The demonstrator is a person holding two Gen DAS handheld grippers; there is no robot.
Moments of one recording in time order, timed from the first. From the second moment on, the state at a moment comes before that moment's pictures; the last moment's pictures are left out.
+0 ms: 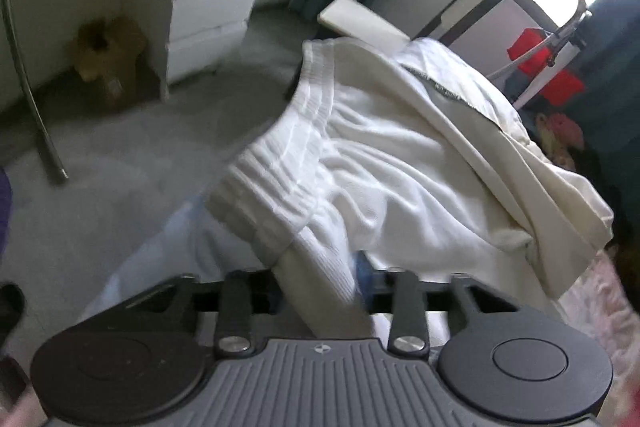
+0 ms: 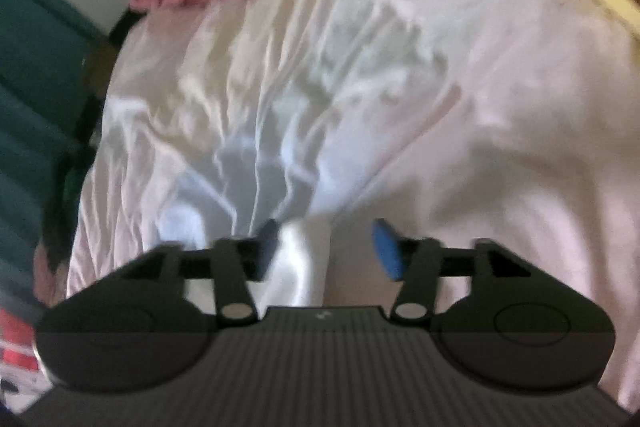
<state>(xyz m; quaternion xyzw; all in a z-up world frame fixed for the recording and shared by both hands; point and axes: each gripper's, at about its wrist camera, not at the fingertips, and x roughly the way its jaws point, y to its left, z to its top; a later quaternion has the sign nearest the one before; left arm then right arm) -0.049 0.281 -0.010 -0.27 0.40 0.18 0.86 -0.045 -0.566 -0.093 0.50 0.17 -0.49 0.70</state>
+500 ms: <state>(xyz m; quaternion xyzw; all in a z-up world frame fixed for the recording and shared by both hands) -0.030 0.101 0.074 0.03 0.25 0.14 0.96 0.018 -0.447 -0.029 0.31 0.18 -0.22 0.91</state>
